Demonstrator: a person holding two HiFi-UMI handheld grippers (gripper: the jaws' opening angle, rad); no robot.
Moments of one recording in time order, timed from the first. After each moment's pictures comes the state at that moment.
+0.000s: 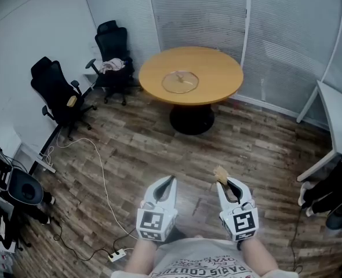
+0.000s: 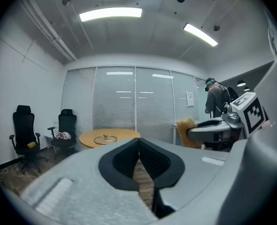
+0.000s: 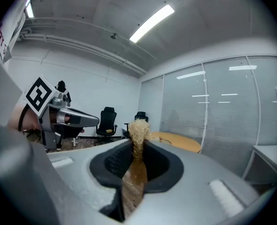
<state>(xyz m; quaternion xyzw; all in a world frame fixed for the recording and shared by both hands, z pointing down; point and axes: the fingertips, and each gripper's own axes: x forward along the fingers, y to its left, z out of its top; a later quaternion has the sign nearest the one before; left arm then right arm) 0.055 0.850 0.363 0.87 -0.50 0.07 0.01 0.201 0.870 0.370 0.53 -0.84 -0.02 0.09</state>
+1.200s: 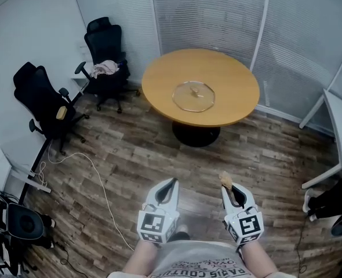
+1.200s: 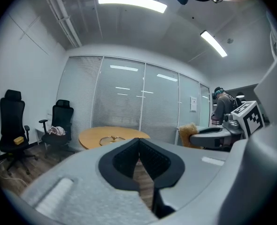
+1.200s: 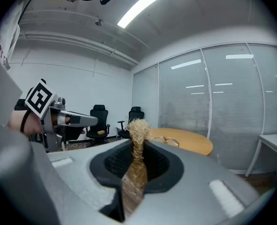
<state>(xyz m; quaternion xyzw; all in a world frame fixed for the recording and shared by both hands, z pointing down) -0.097 0.591 0.369 0.89 -0.46 0.05 0.06 0.060 0.630 0.385 0.56 -0.82 0.04 0.10</state>
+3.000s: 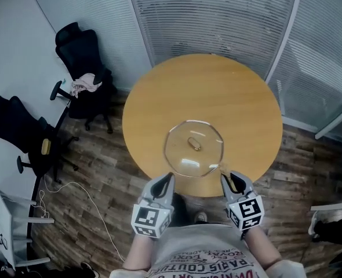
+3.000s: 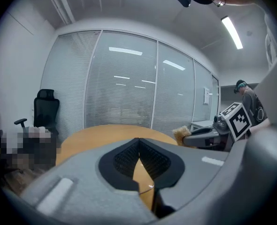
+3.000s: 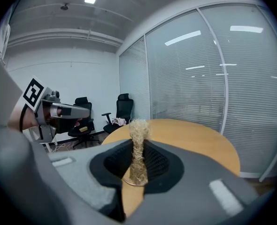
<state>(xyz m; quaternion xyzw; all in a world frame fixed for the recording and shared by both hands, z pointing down) 0.000 0.067 0.420 0.89 -0.44 0.10 0.10 0.169 0.092 0.460 0.54 -0.82 0.12 0.14</state>
